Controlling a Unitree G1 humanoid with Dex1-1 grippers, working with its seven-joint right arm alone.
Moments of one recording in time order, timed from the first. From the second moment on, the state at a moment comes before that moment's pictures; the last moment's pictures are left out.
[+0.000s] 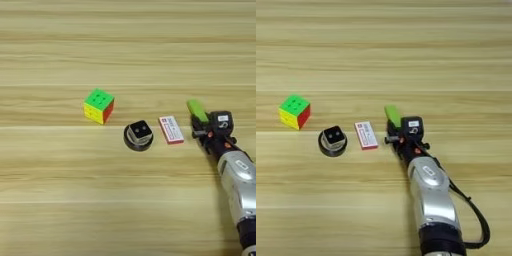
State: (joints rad) arm -0.11 -0.20 -0.19 0.36 0.07 -0.05 0.27
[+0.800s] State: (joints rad) arm -0.10 -0.19 -0.16 0.31 0.07 -0.05 0.27
